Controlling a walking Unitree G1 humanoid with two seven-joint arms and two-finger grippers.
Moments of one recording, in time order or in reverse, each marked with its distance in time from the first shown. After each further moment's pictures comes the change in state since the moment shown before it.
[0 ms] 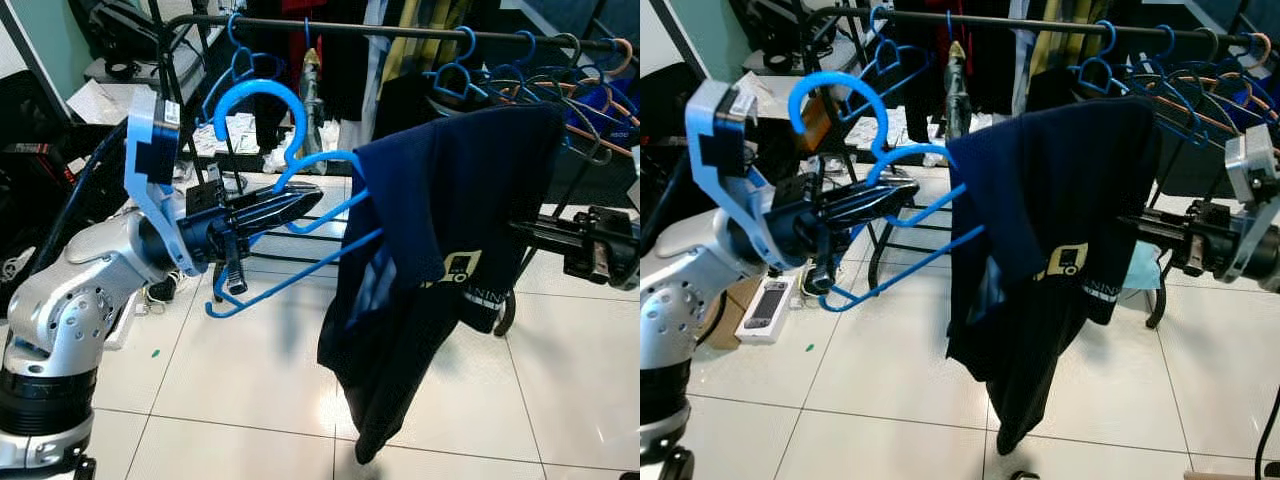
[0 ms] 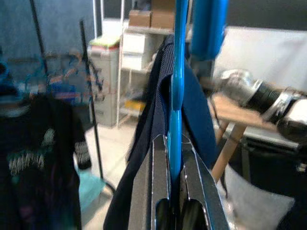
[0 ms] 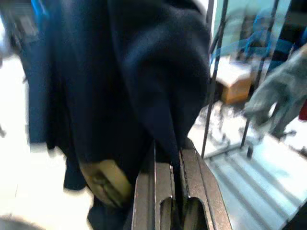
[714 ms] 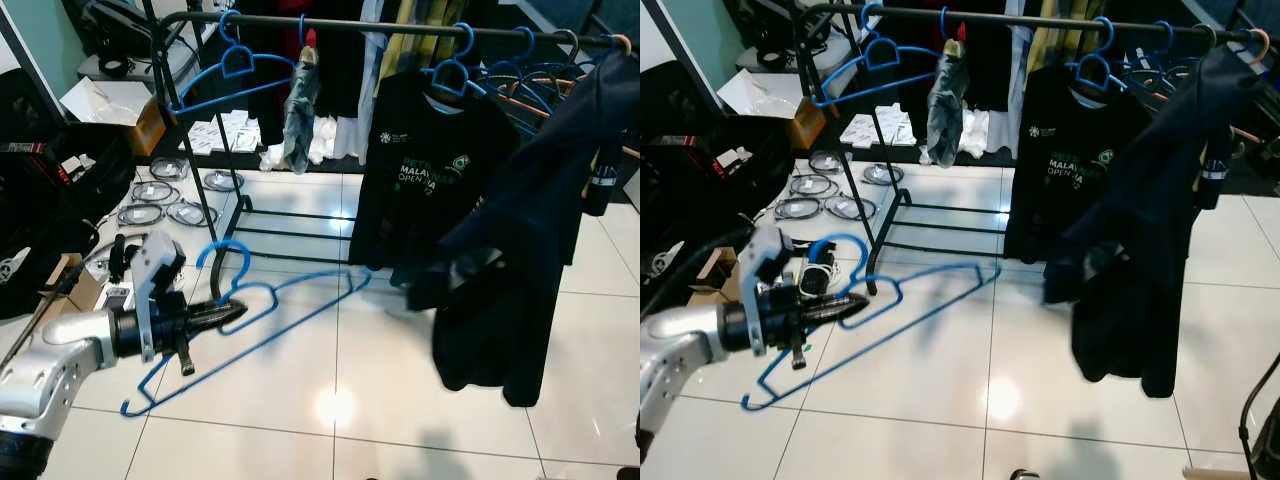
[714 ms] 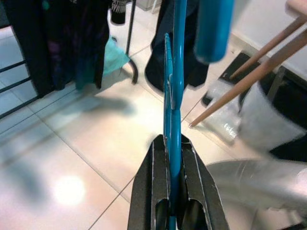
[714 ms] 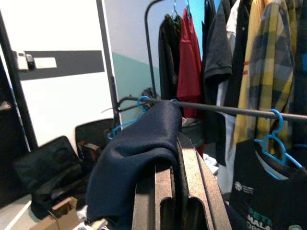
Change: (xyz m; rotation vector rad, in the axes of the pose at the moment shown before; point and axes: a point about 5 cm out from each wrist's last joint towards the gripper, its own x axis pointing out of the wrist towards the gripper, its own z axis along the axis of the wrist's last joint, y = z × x) left arm -0.091 0.005 -0.101 -0.149 0.497 0.222; right arm -0.030 -0.044 0.038 -0.042 -0.295 -0.485
